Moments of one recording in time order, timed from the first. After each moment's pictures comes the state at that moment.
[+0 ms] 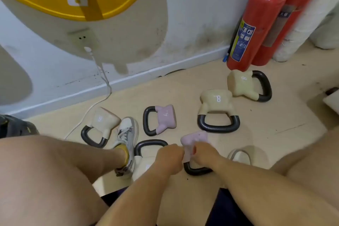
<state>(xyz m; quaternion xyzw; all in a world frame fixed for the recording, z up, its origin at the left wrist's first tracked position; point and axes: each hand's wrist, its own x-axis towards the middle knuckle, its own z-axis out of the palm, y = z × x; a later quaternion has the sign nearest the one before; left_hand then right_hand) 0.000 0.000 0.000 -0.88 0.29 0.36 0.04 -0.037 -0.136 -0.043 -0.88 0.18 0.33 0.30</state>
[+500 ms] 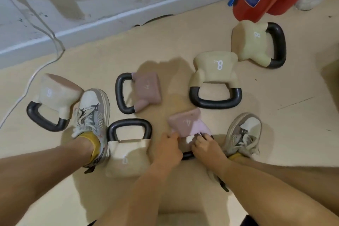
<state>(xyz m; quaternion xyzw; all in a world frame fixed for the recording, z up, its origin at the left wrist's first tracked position) 0.004 -0.028 -0.125 -0.87 0.09 0.46 -0.15 -0.063 -0.166 -0.172 -0.94 -0.13 0.30 -0.09</state>
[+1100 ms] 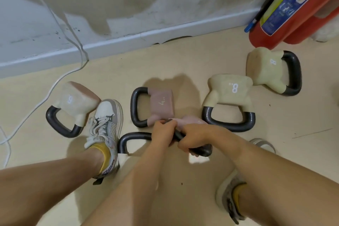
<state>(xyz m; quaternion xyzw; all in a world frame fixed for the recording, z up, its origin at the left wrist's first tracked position) 0.106 -0.030 -0.087 -0.69 -0.36 0.35 -0.52 0.091 -0.146 -0.050 -0.78 0.05 0.53 0.35</state>
